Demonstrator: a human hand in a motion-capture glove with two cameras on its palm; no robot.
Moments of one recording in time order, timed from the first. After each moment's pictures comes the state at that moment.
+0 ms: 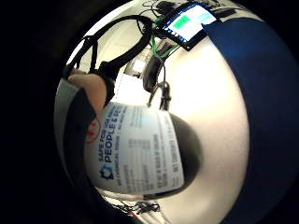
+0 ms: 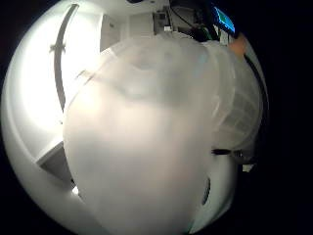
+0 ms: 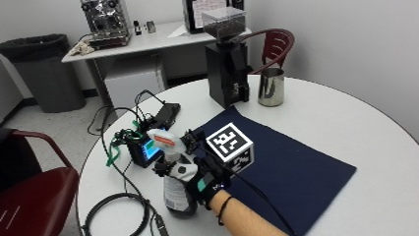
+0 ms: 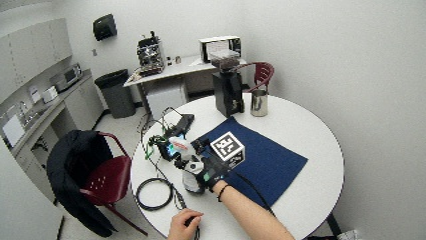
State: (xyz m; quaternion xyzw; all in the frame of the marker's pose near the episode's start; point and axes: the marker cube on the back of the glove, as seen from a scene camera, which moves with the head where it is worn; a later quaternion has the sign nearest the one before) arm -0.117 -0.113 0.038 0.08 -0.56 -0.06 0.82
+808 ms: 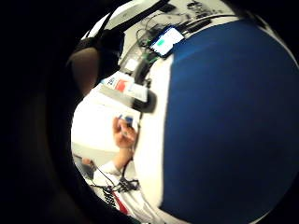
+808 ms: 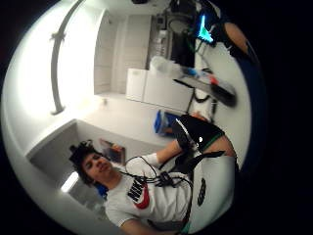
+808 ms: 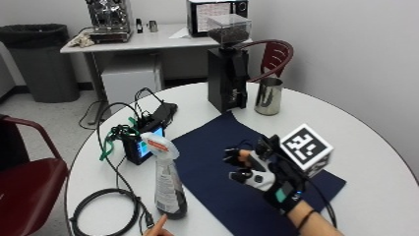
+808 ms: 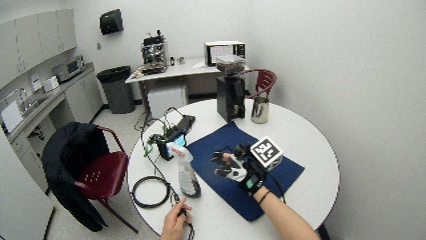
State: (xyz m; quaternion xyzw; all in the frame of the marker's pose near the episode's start) arm 0.000 0.006 0.022 0.13 -0.50 -0.02 0.86
